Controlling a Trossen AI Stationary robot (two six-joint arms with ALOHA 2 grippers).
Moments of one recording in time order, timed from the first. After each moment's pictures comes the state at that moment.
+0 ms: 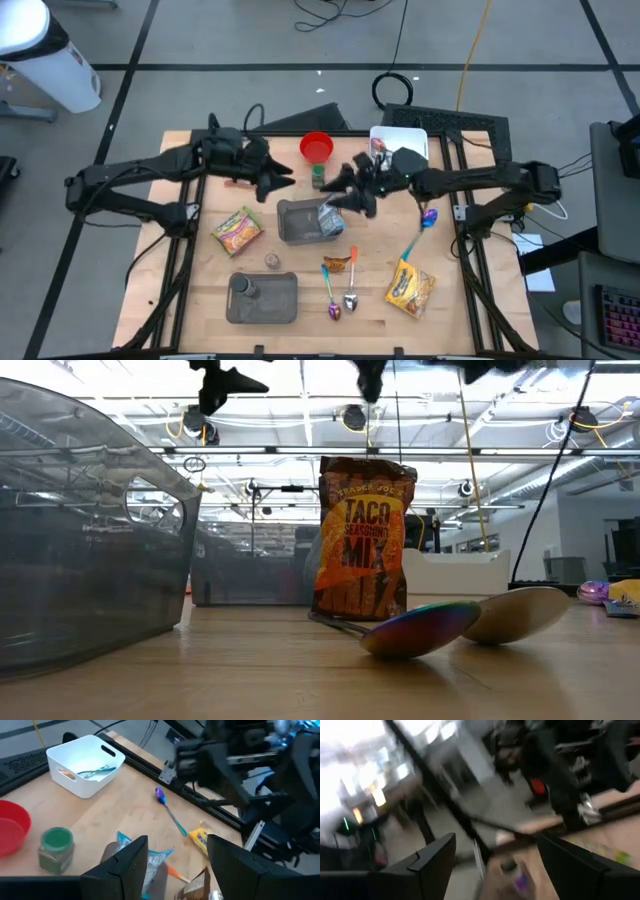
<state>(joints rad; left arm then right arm) 0.21 1.12 1.06 -0.31 0.17 -0.45 -0.11 1.38 0.96 0.53 -0.45 0.61</state>
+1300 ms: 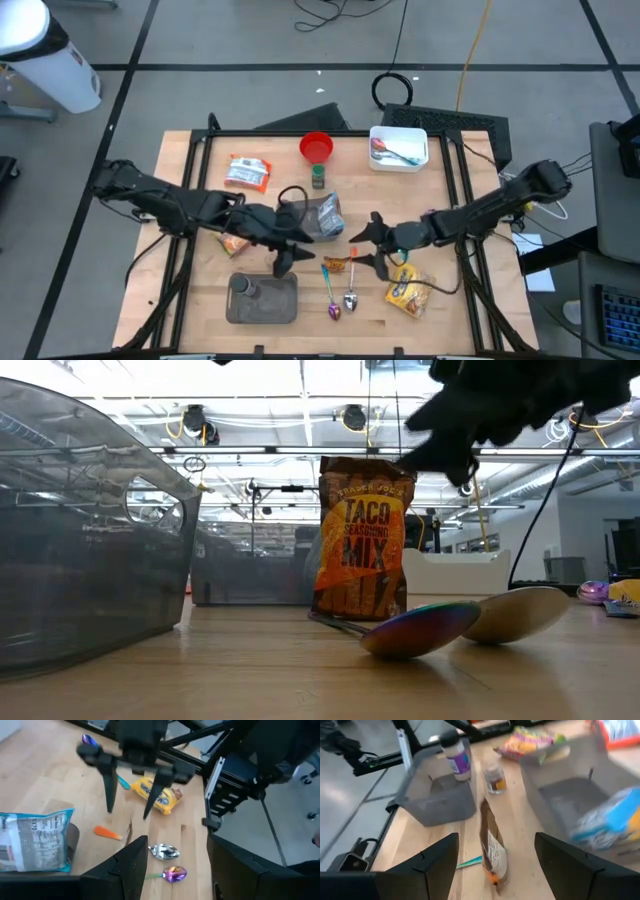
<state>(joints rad) -0.29 1.41 1.27 -0.37 -0.05 -0.54 0.33 1.37 0.62 0.36 0.18 0.40</state>
